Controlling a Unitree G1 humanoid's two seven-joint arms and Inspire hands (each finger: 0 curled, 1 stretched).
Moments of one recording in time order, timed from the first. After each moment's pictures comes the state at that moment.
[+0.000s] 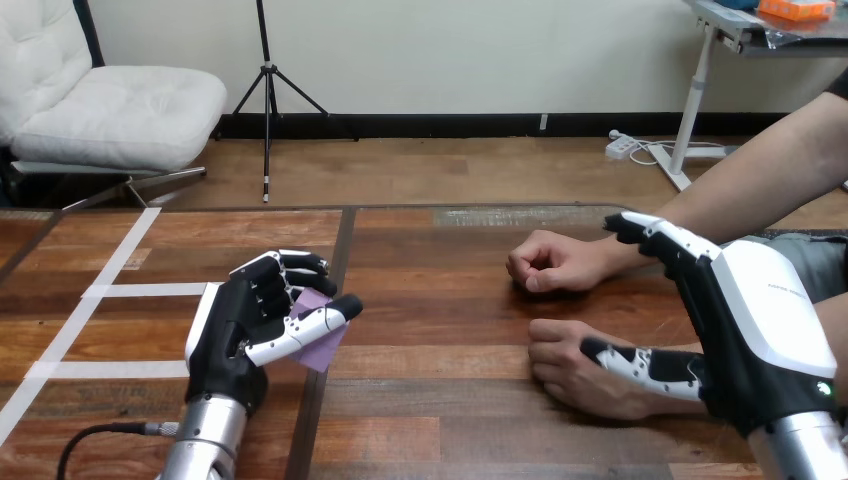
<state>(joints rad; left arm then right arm) -0.39 0.13 0.15 1.16 -0.21 -0.81 -0.30 0.27 -0.33 -0.06 -0.38 -0.71 -0.11 0.01</state>
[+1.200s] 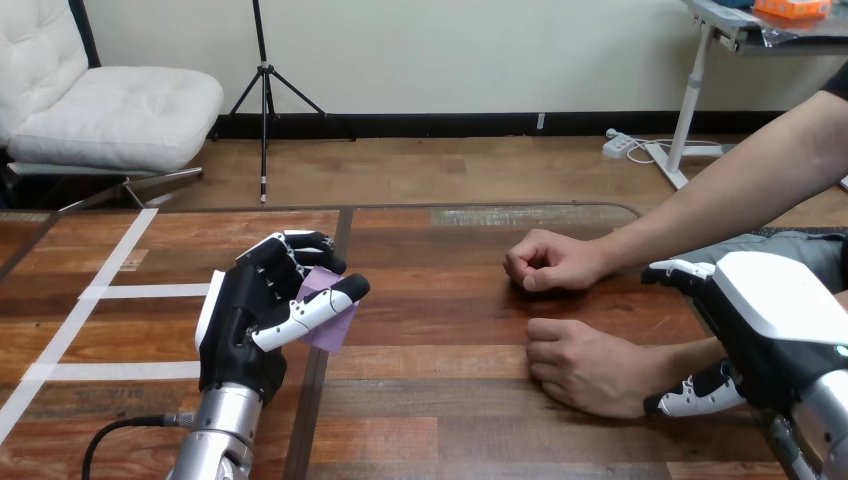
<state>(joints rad) -0.38 0.07 0.22 1.05 -0.28 -0.75 -0.40 0.15 -0.55 -0.06 -0.40 -0.84 0.12 0.40</state>
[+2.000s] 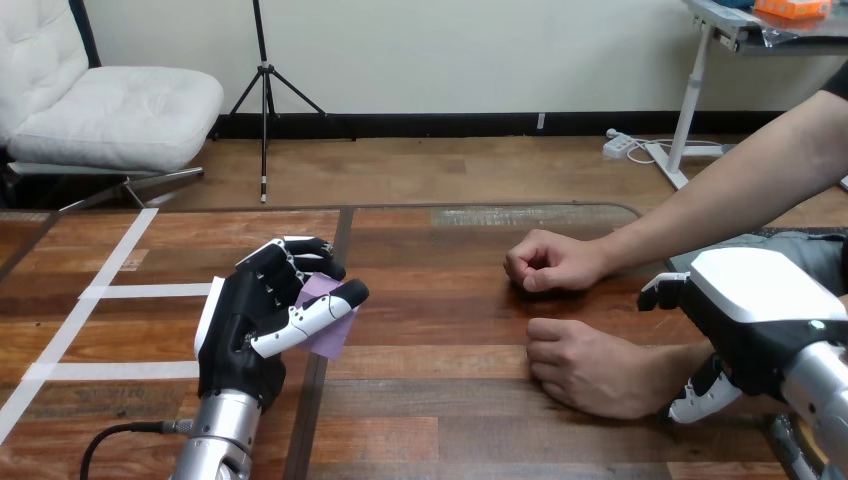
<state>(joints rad) -0.36 0.07 0.22 1.04 -0.28 -0.74 -0.40 0.05 -0.62 0.01 -0.39 -0.97 0.17 0.59</state>
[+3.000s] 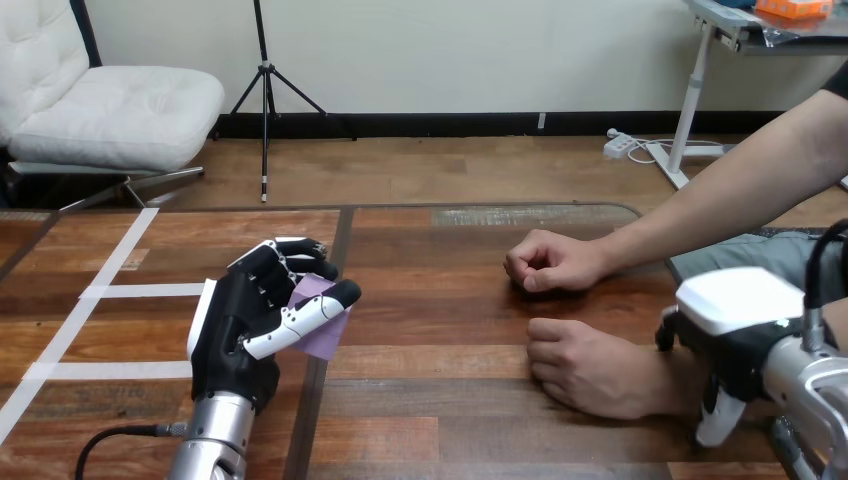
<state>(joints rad) -0.36 0.07 0.25 1.04 -0.28 -0.74 -0.41 -0.07 -0.68 0.14 -0.22 -1.10 0.16 0.71</state>
